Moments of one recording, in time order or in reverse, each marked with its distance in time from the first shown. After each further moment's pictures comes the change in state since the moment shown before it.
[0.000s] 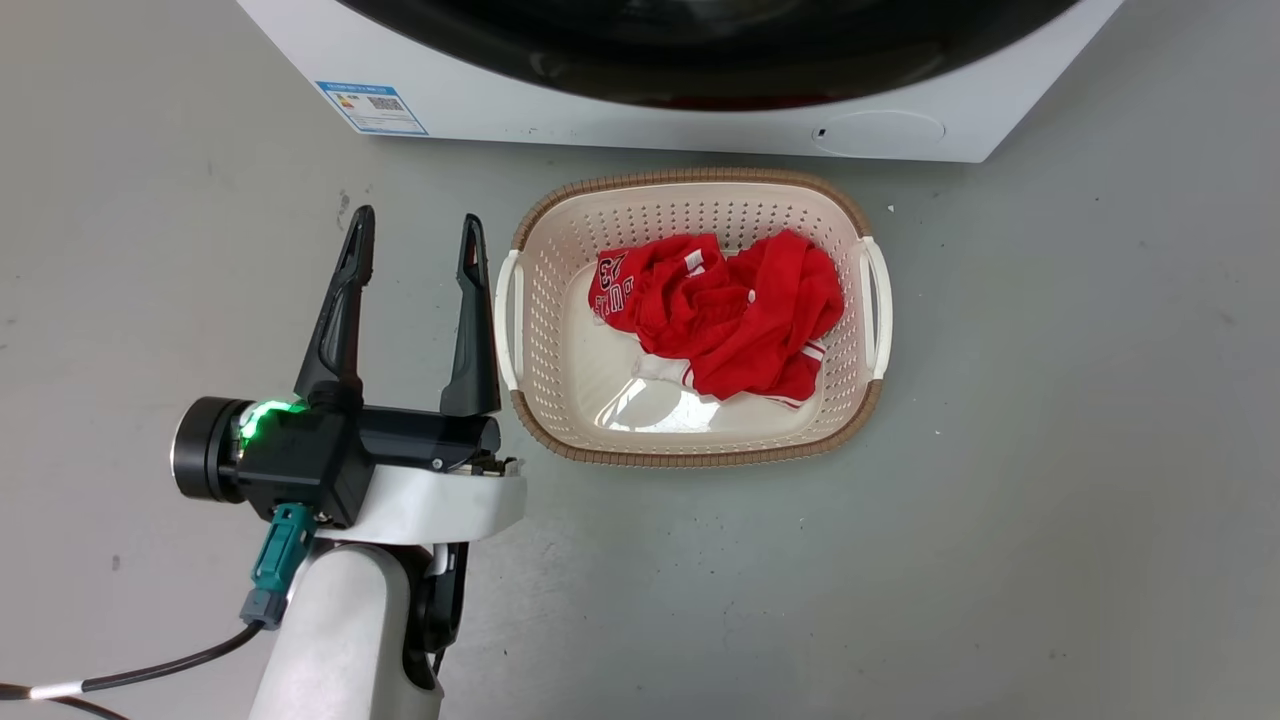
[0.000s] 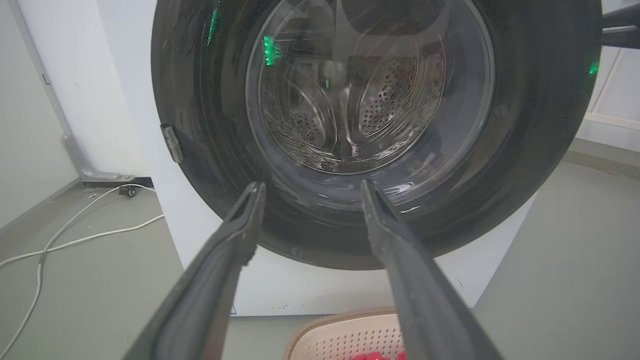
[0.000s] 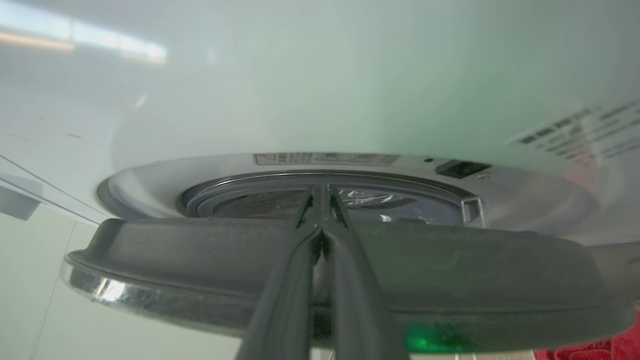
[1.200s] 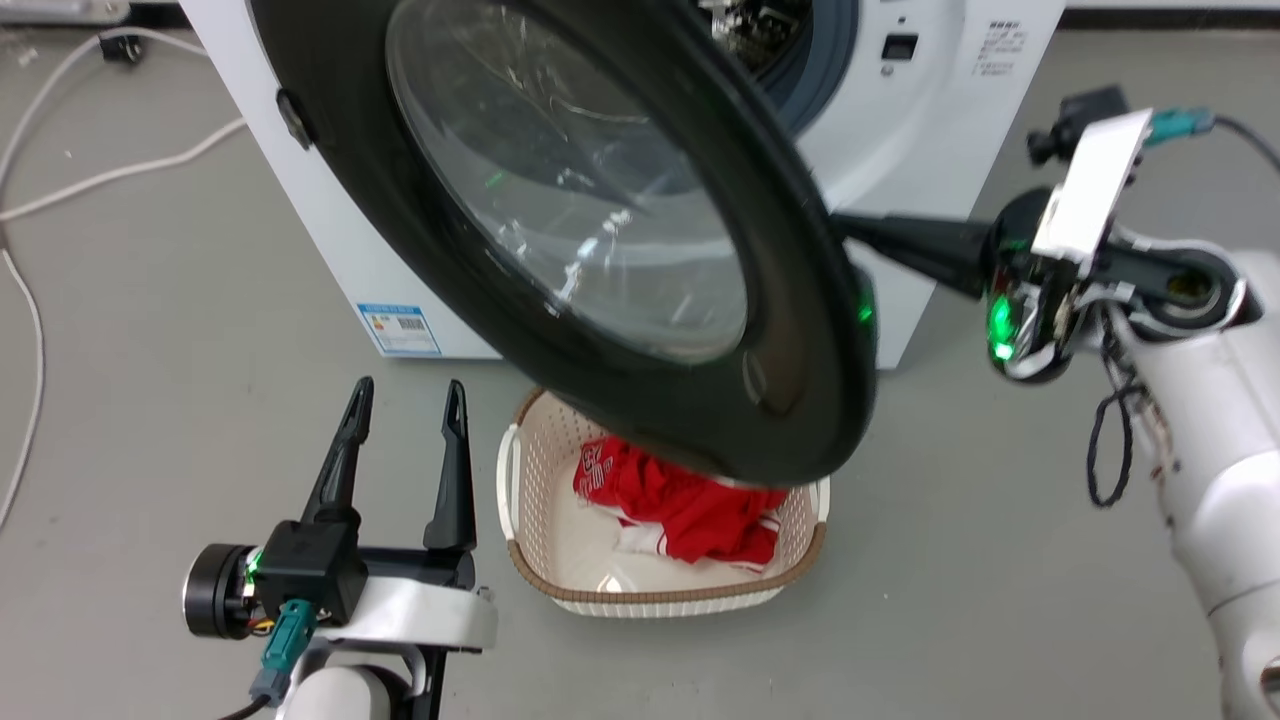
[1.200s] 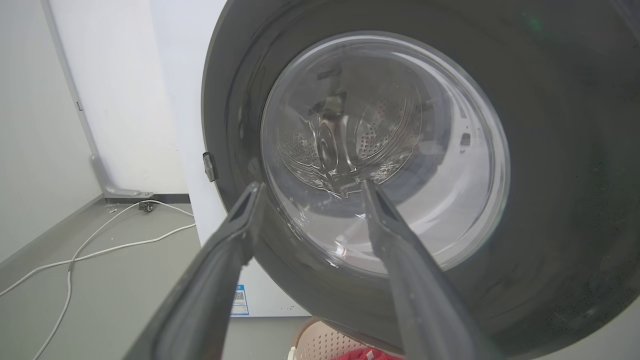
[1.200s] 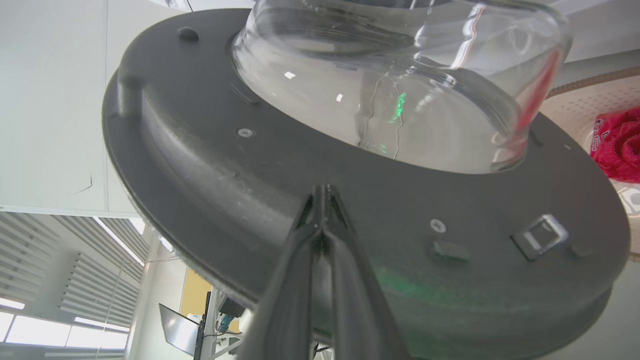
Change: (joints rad) left arm 0.191 0.000 0.060 0.084 0.003 -0.046 0.000; right arm 0.541 0.082 0.049 -0.301 0.126 0.000 0.450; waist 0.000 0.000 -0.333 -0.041
